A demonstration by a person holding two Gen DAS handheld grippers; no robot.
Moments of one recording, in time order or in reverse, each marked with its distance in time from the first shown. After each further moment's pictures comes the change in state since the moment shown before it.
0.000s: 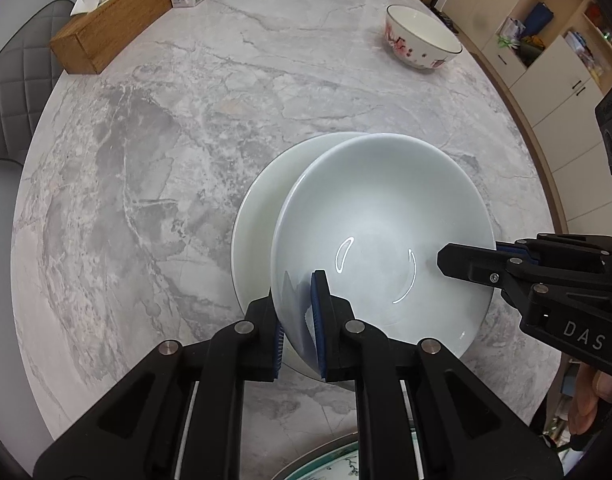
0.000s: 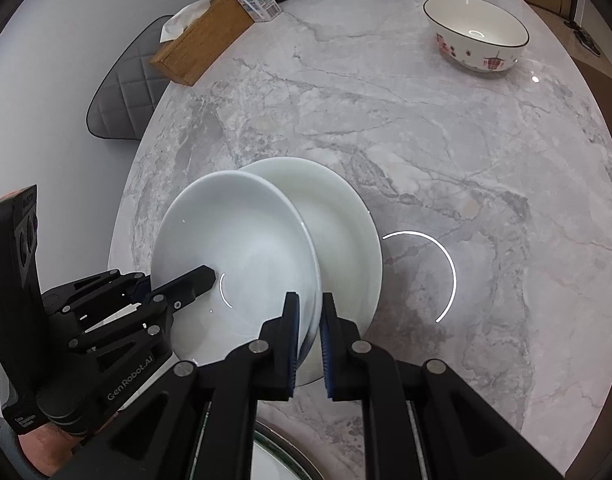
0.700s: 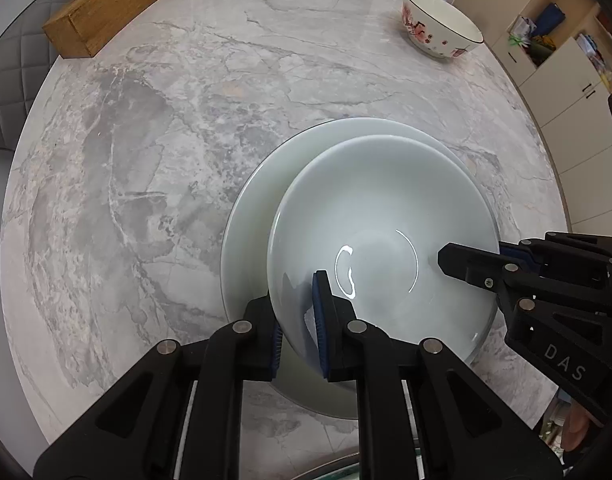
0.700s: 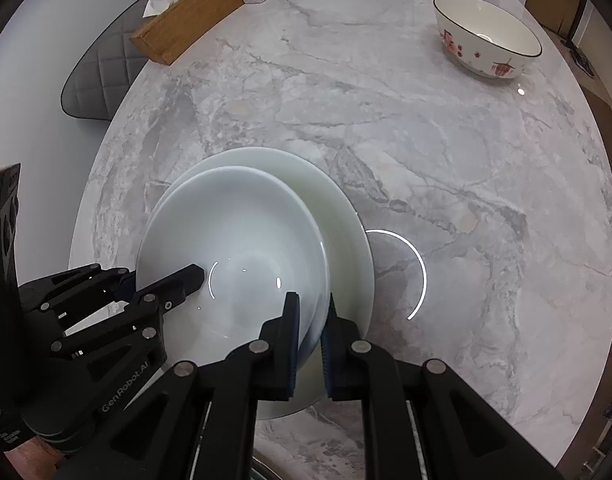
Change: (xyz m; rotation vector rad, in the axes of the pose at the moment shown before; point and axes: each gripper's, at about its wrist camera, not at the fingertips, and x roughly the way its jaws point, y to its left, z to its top) left arm 0.030 0.002 0.010 -0.026 0.035 0.016; right arm 0.023 0.005 0.010 -0.060 0.030 -0.130
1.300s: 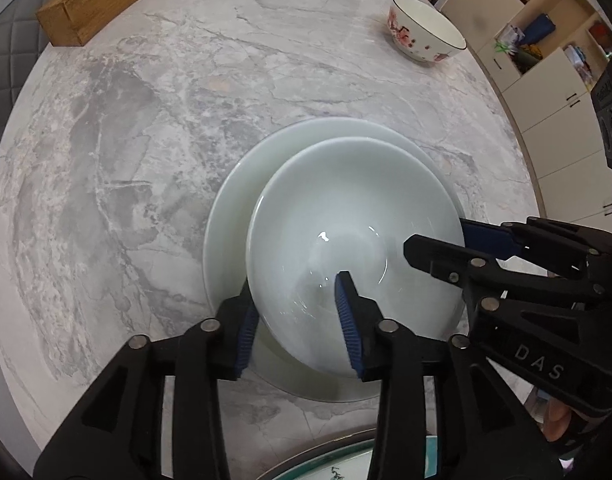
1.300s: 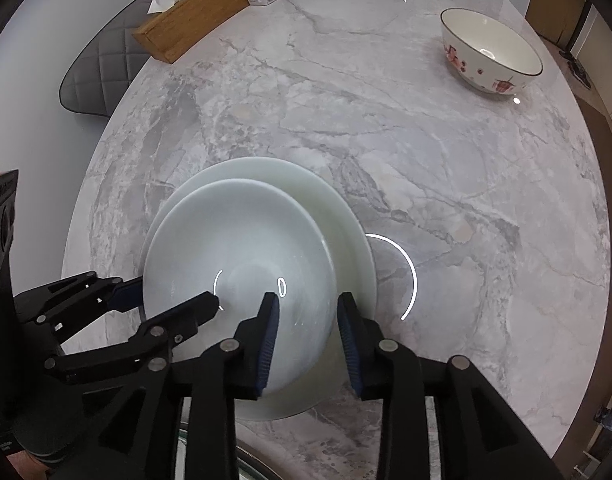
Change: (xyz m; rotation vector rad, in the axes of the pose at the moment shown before) left arm -0.013 0.001 -0.005 -0.025 0.001 -0.085; right arm -0.006 0.008 0.004 -0.020 -0.016 -0.040
